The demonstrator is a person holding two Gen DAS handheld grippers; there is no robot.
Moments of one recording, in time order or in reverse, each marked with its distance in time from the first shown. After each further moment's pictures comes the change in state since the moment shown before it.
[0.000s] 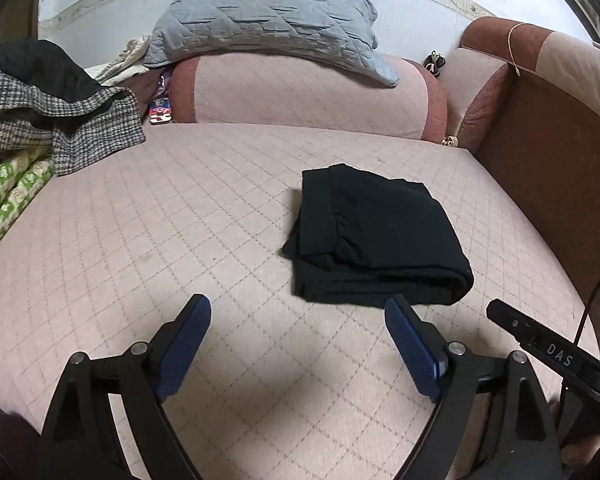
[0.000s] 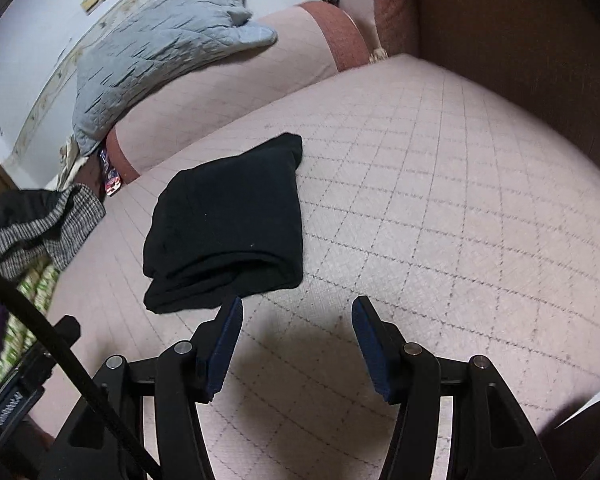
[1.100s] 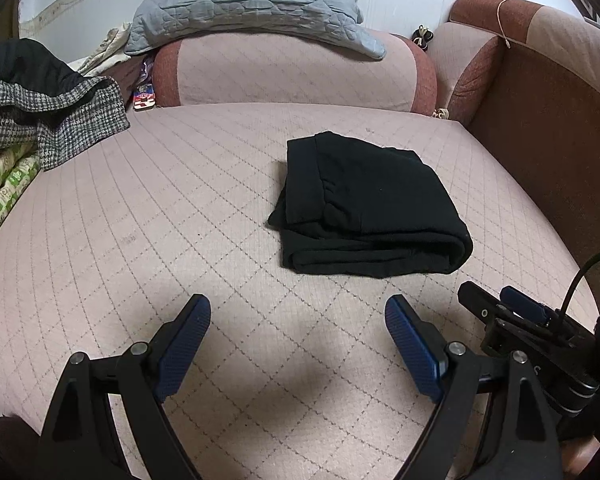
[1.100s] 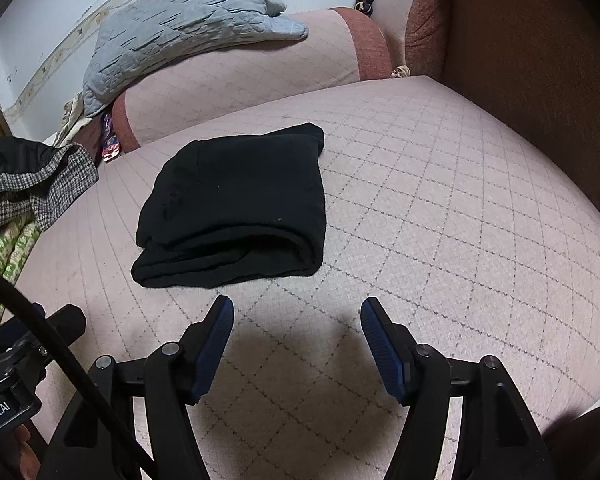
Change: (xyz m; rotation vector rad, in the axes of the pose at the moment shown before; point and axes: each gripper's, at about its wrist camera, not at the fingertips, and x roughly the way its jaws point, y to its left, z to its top) left arm 0.015 -0.007 -0.014 0.048 0.071 -0.035; right arm 0.016 0.031 -0.018 -0.147 -0.008 -0.071
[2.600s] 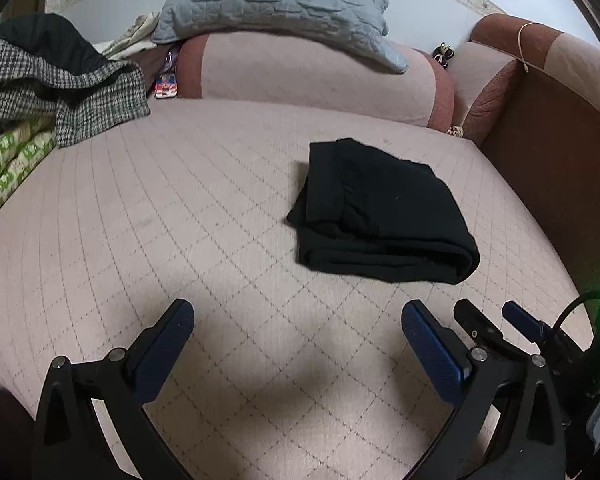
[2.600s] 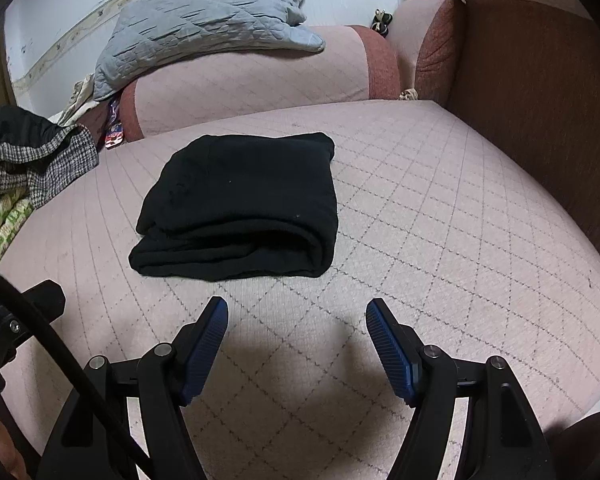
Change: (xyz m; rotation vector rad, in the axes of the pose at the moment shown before) left arm -0.005 0.012 -0.008 -0.099 -0.010 0.014; right arm -0.001 0.017 -0.010 -0.109 -0.057 -0.056
